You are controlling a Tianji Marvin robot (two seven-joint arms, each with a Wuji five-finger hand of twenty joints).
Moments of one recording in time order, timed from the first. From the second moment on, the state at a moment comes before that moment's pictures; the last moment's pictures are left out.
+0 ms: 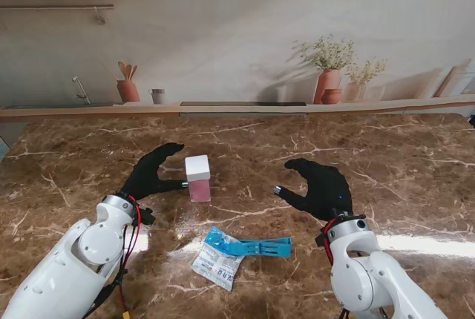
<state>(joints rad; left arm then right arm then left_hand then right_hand) 1.48 -1.16 -1.24 -1.34 0.42 -0.32 0.16 -1.81 -1.11 1.29 -1.85 -0.92 0.11 -0.24 0.55 -0.68 0.58 -0.16 0.41 0.03 0.15 0.13 0.30 -0.01 0.25 0.23 0.26 0.01 0.18 0.30 -0.04 -0.02 0.42 0.67 -0.06 -0.32 0.76 0.00 0.55 -0.05 0.22 0.51 0.62 -0.06 0.12 0.25 0.58 -0.05 0.10 0.25 0.31 -0.03 0.59 0.38</state>
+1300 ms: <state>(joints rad) 1.72 -1.16 -1.18 -1.63 0.51 -0.43 0.27 -1.75 -1.13 1.30 -1.63 -0.64 -0.37 -0.26 0.55 -0.32 0.04 -0.05 0.46 0.13 0.12 0.13 0.30 0.08 0.24 0.22 0.26 0.06 0.17 0.30 -0.02 -0.02 0.67 0.39 -0.13 -0.24 0.77 0.04 0.43 0.07 0.13 0.41 0.49 0.02 0.08 0.13 0.48 -0.05 0.08 0.18 0.25 -0.05 0.55 0.26</state>
